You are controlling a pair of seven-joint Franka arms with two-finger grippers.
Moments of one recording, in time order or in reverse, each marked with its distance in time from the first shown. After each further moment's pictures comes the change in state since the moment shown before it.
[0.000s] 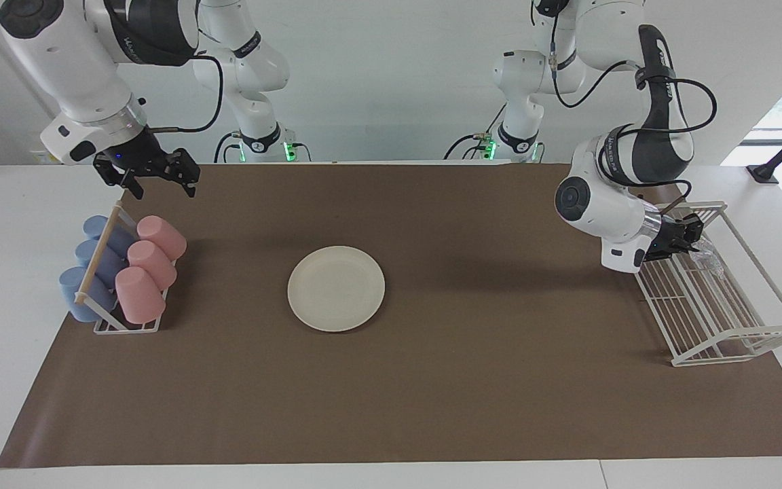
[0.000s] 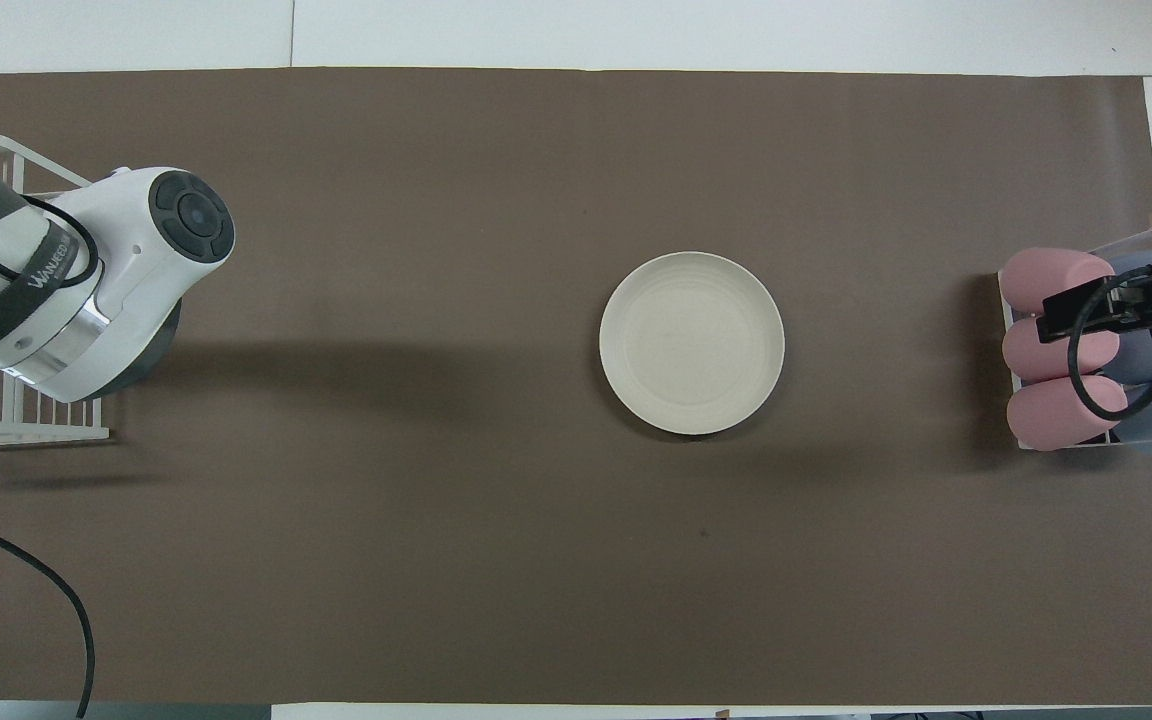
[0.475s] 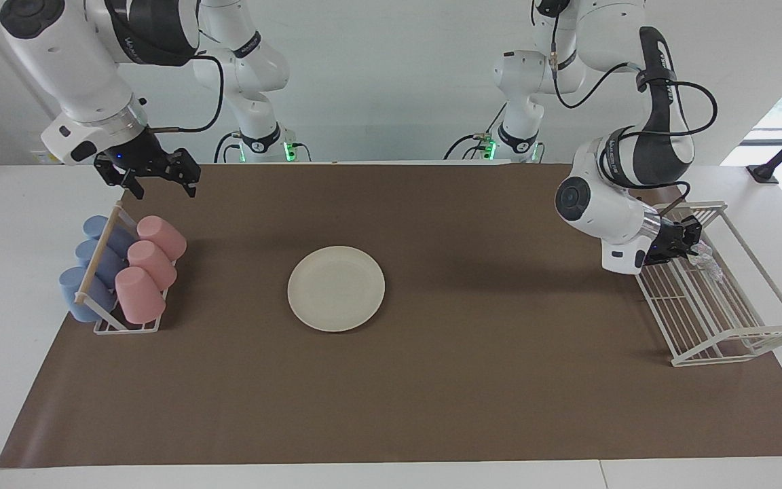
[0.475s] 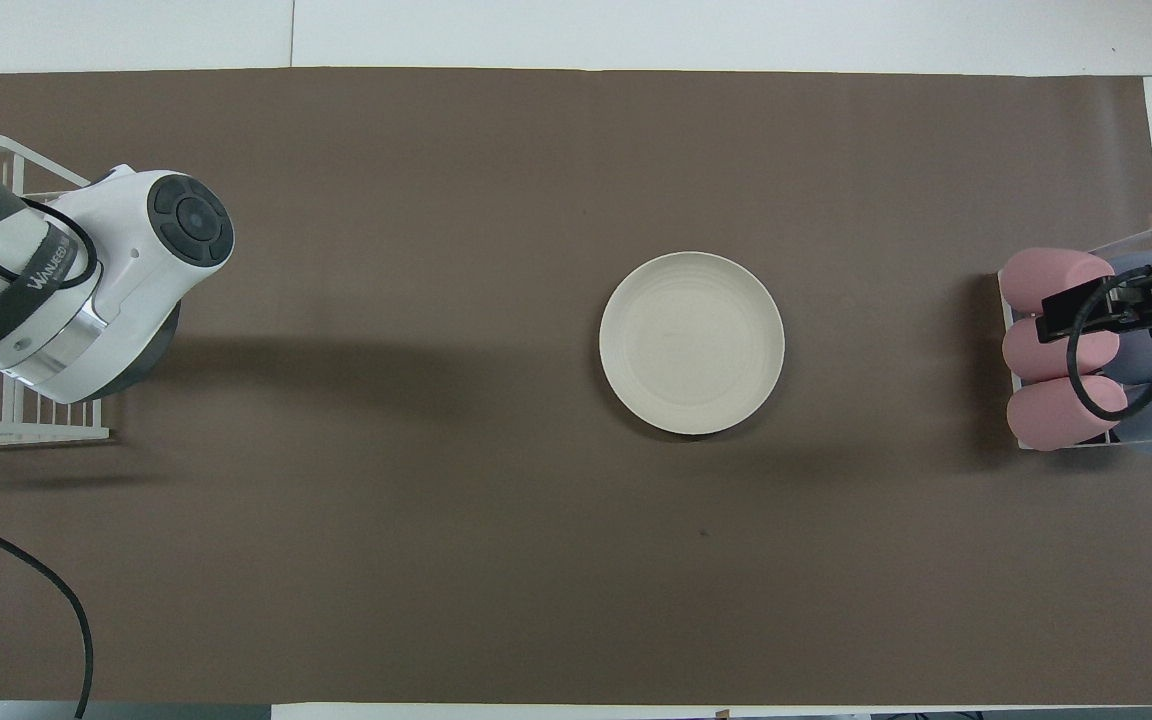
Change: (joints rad) left arm 0.002 0.000 -0.001 -0.003 0.000 0.027 -0.030; right arm 0.000 0.000 0.000 0.000 0.000 0.000 0.000
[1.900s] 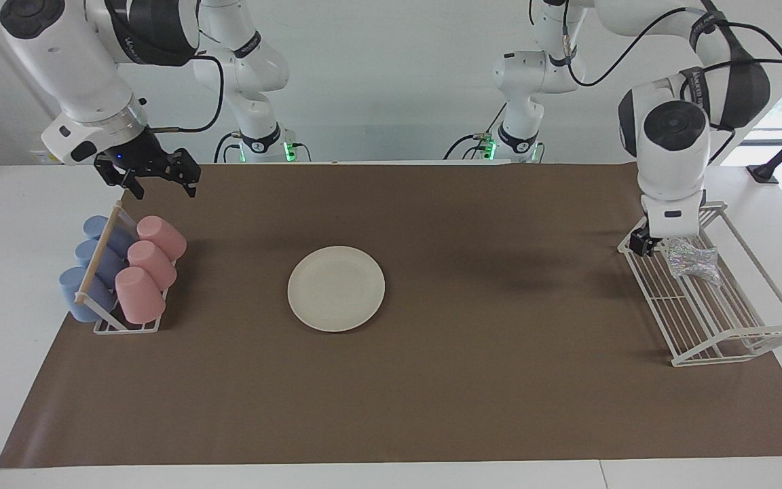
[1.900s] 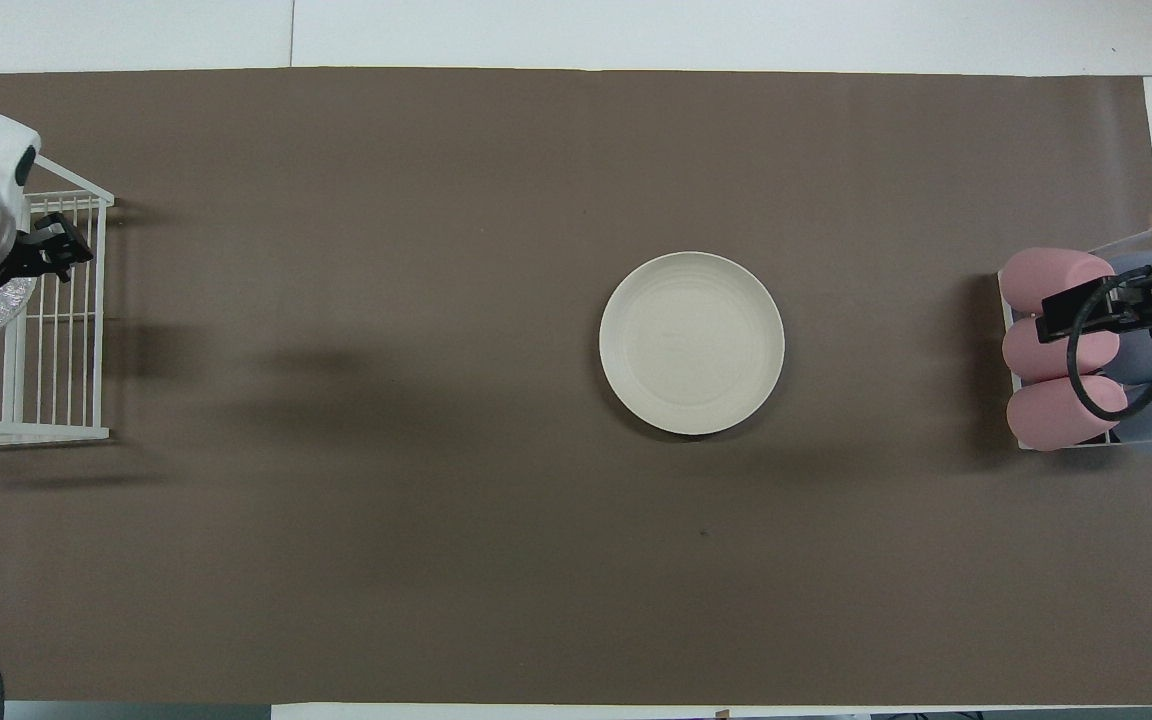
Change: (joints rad) left arm 0.092 -0.139 0.009 0.149 -0.655 -0.025 0.034; right arm 0.000 0.000 0.000 0.000 0.000 0.000 0.000
